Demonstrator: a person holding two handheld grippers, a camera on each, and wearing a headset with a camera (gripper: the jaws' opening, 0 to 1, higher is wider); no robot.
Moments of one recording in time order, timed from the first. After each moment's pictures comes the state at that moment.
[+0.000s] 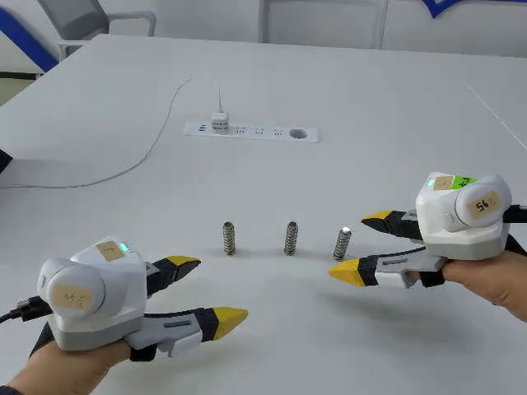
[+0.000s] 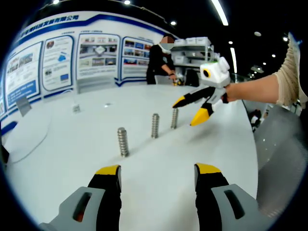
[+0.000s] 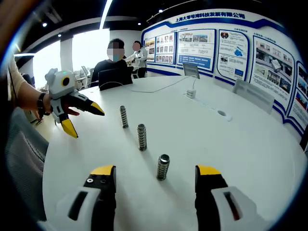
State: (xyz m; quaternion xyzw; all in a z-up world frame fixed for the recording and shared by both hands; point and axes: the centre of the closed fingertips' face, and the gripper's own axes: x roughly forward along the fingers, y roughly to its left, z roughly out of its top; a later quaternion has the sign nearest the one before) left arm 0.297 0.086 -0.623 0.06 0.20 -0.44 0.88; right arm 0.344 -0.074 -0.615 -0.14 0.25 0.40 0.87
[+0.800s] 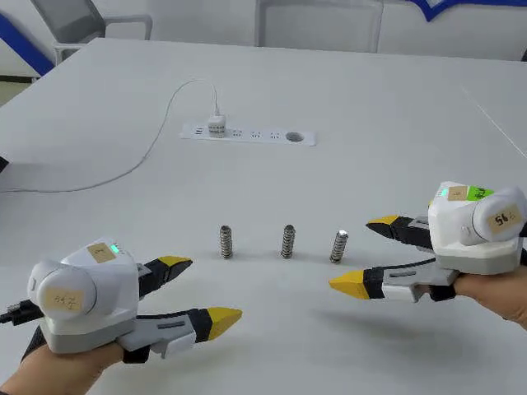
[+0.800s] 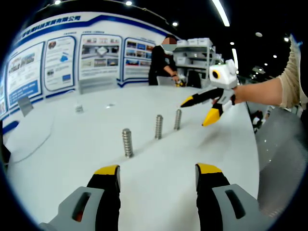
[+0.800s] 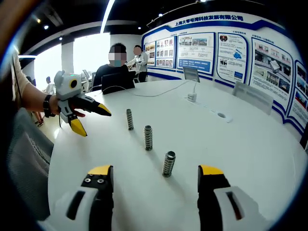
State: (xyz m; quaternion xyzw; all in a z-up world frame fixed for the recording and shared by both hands) left arm 0.299 0.090 -0.618 0.05 0.20 -0.43 0.88; right arm 0.326 -0.076 -0.606 -0.13 0.23 0.41 0.87
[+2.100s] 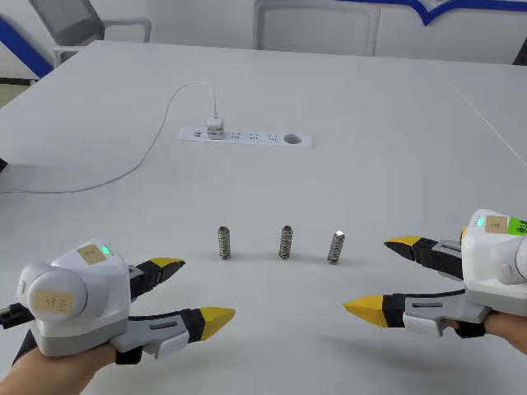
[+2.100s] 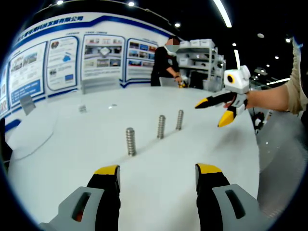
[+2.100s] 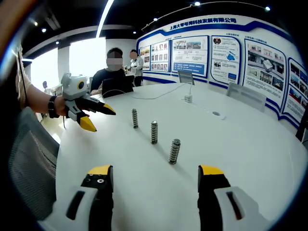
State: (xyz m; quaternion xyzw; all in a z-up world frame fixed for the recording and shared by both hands) left arm 0.300 0.098 -0.618 0.05 0.19 -0.42 0.88; right arm 0.296 -0.092 -0.602 -0.11 0.22 0.39 0.89
